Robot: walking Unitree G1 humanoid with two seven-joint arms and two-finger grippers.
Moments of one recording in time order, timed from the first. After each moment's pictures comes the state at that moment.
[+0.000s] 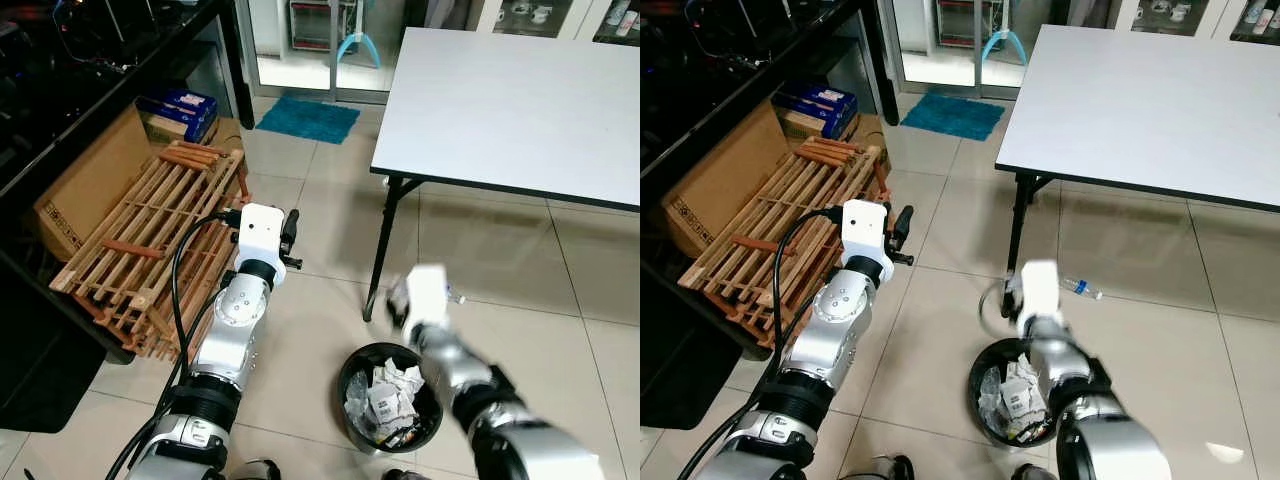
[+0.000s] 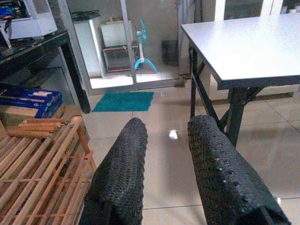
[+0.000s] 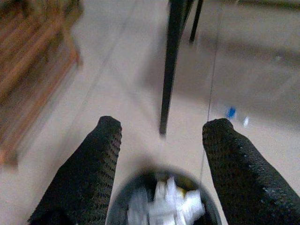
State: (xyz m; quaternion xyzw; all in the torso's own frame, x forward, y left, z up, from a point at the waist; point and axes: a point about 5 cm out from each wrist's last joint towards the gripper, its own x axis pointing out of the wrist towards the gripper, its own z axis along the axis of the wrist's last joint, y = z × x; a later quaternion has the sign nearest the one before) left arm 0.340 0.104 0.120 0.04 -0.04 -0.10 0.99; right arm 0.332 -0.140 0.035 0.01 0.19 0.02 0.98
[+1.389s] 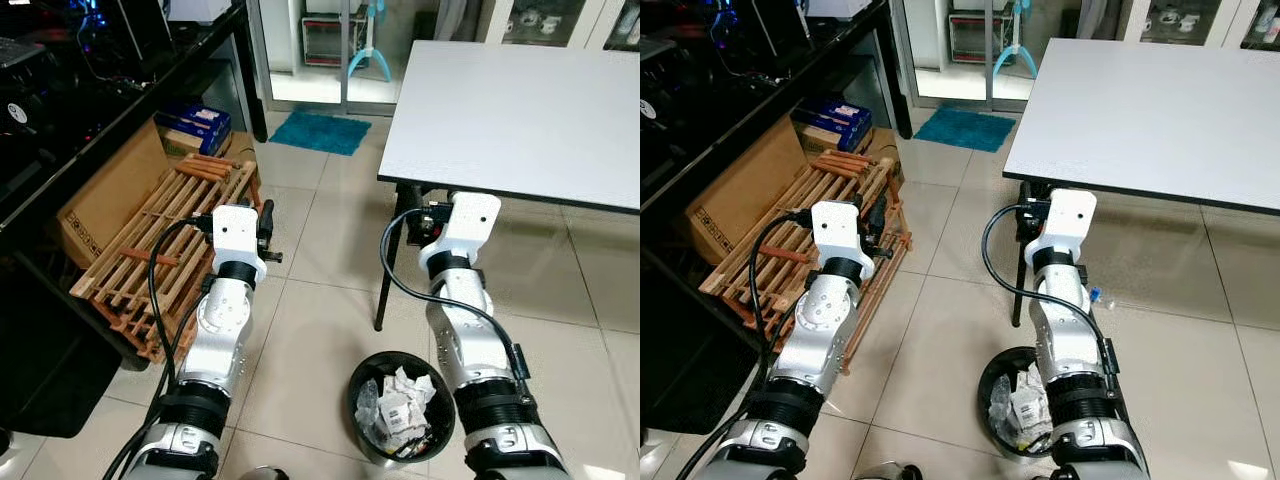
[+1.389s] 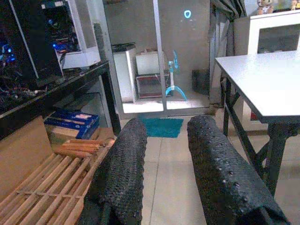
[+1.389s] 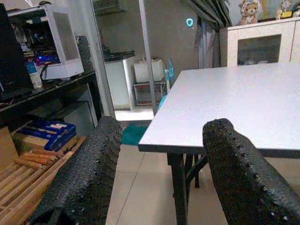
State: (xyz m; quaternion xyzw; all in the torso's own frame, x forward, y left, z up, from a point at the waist) left arm 0.335 0.124 0.123 0.03 -0.09 -0.04 0.99; right arm 0.339 -0.132 0.140 0.04 -0.10 0.00 0.99
